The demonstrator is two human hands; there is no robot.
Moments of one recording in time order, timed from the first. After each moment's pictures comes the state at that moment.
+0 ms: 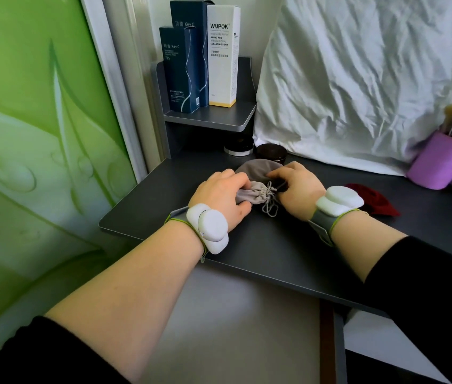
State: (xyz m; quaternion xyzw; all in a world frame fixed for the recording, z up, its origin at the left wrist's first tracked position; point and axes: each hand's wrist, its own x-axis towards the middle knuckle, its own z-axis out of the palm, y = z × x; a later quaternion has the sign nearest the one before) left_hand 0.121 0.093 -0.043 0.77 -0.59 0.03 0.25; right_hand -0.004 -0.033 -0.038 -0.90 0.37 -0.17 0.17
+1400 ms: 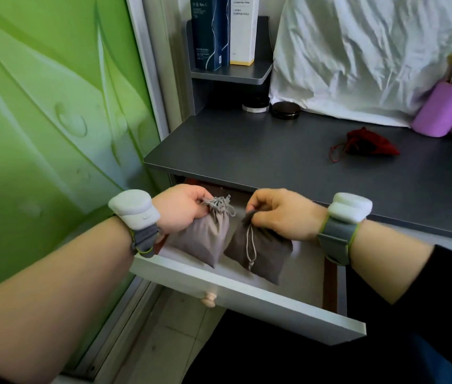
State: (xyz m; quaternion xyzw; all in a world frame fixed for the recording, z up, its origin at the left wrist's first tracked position) left_hand 0.120 0.260 -0.065 0.77 -0.47 -0.29 0.33; right_hand -0.054 0.140 -0.059 -0.88 0.28 -0.05 0.39
